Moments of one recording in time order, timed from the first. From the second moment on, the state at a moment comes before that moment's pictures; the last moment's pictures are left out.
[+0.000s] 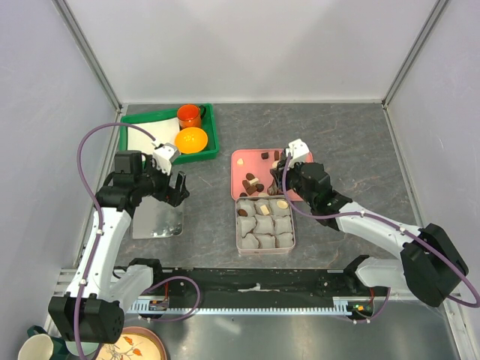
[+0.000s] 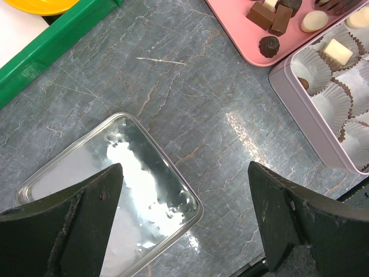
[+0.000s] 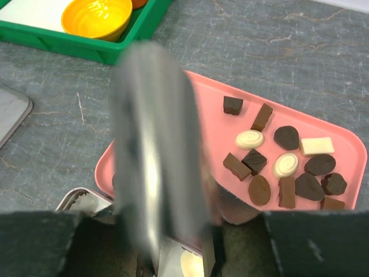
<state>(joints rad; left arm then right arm) -0.05 0.94 0.90 -0.73 0.44 0.32 0.66 1.24 0.62 0.37 0.10 0.13</state>
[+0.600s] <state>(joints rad) -0.05 0.94 0.90 -0.73 0.44 0.32 0.67 1.24 0.60 0.38 0.10 0.16</state>
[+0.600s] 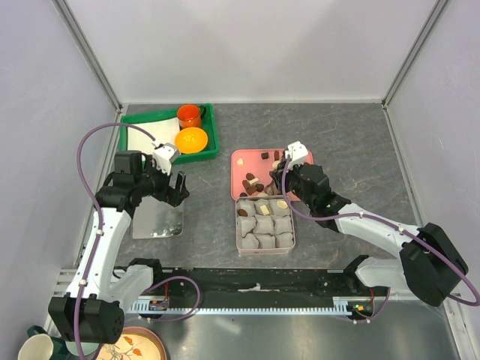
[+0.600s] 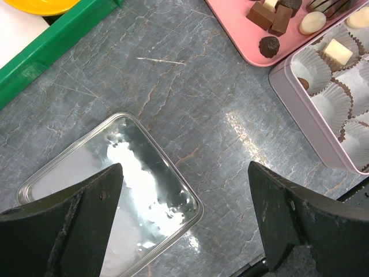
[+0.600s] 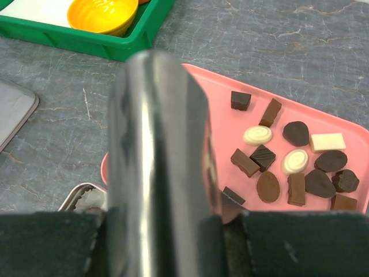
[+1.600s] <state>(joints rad) -0.05 0.94 0.90 -0.73 0.44 0.32 0.67 1.54 1.01 0.40 0.29 0.04</state>
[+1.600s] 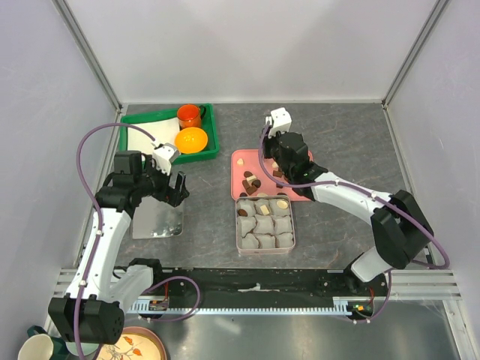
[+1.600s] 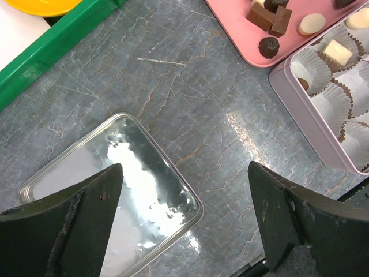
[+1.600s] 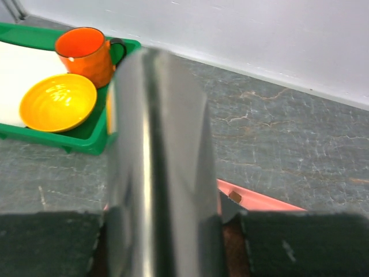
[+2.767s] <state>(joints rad) -0.05 0.96 0.90 -0.73 0.43 0.32 0.61 1.73 1.01 0.56 0.33 0.02</state>
